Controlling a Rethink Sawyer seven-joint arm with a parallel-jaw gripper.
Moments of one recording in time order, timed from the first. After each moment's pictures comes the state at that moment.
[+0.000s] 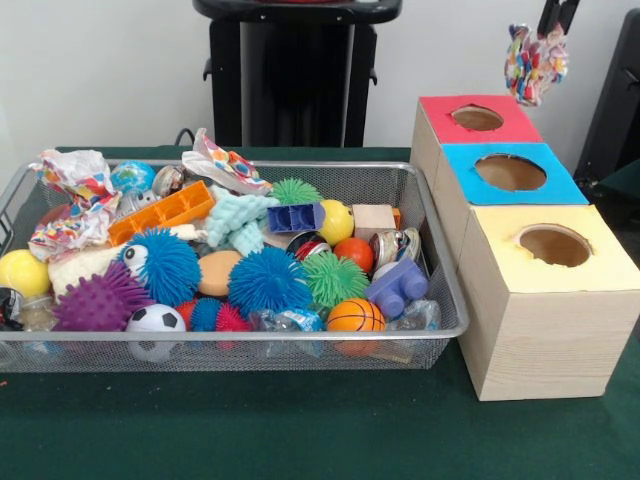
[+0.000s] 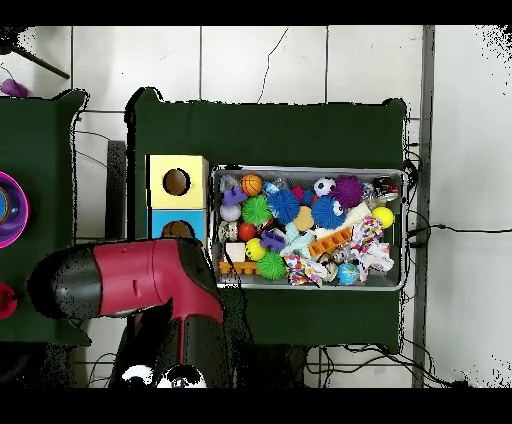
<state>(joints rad) 0.17 -0.93 -0.05 1.69 -0.01 0.91 1.78</state>
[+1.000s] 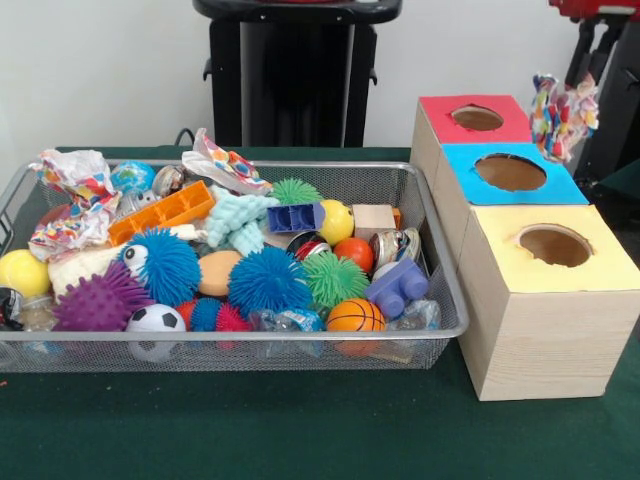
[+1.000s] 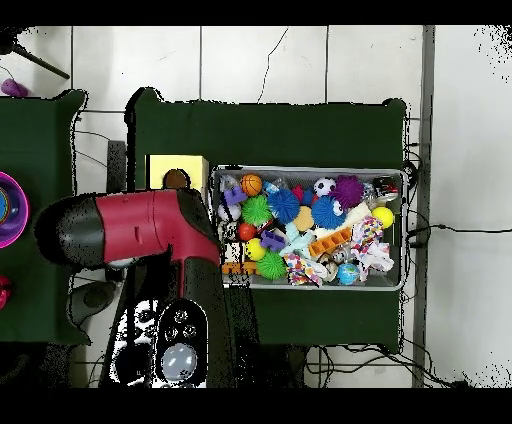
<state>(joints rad) 0.16 -0.78 -0.05 1.48 -0.02 0.91 1.78</state>
